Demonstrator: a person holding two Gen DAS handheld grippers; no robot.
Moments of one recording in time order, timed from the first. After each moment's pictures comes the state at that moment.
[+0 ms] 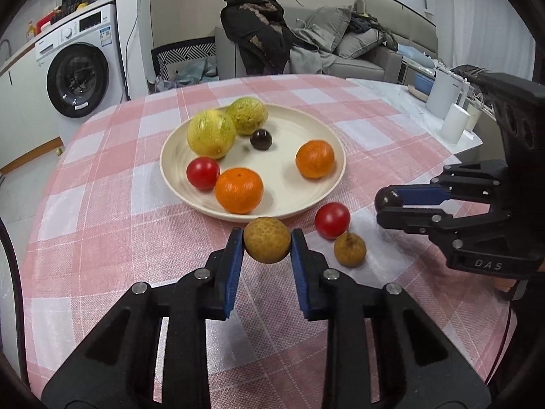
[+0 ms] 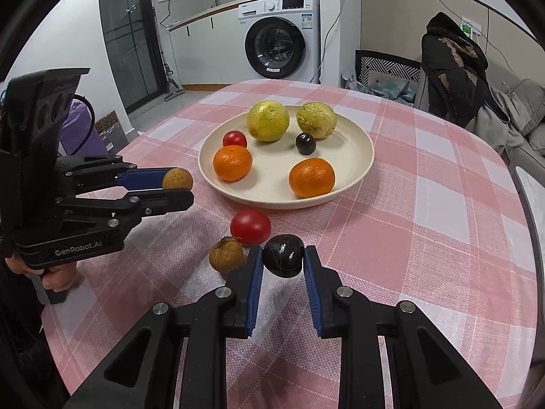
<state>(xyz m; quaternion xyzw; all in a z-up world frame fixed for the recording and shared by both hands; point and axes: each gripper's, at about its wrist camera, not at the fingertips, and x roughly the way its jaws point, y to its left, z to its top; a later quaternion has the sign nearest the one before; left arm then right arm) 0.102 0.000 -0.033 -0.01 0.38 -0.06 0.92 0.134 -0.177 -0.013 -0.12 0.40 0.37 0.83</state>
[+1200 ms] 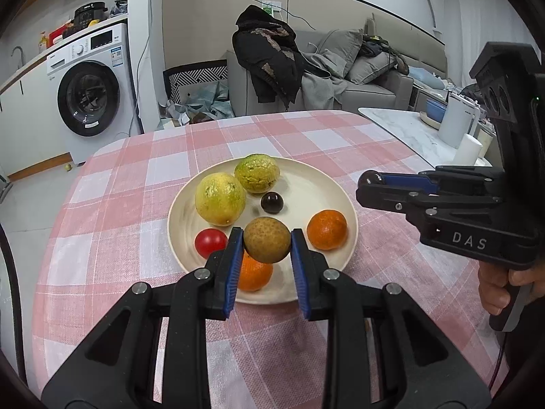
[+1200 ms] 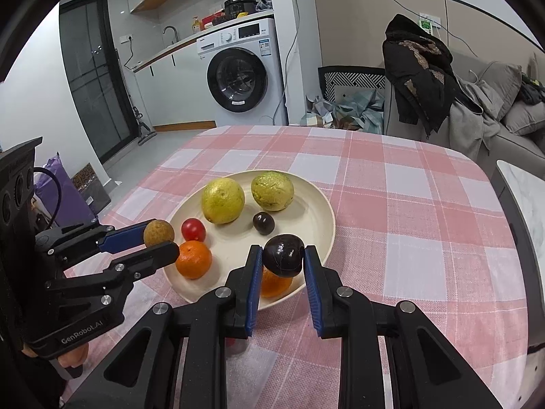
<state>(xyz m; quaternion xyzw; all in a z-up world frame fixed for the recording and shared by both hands) 0.143 -0.003 0.002 -0.01 0.33 -0.04 0.94 0.197 -0.166 0.023 -0.05 0.38 0.32 0.87</state>
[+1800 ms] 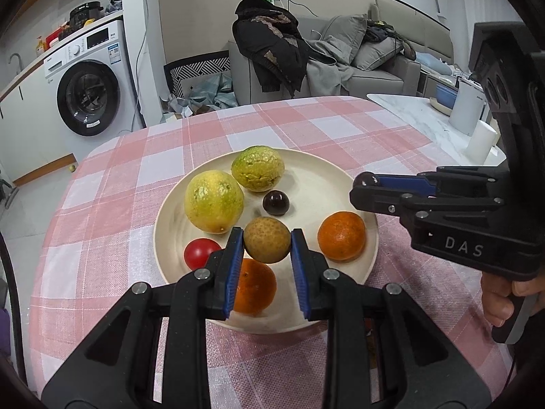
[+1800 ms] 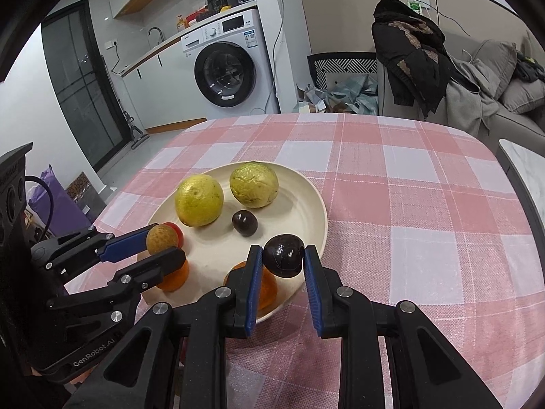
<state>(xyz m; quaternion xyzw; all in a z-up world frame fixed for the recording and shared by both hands) 0.181 -0.012 -0.023 0.01 0.36 -0.02 0.93 0.226 -0.163 -0.002 -0.03 0.41 0.30 0.86</state>
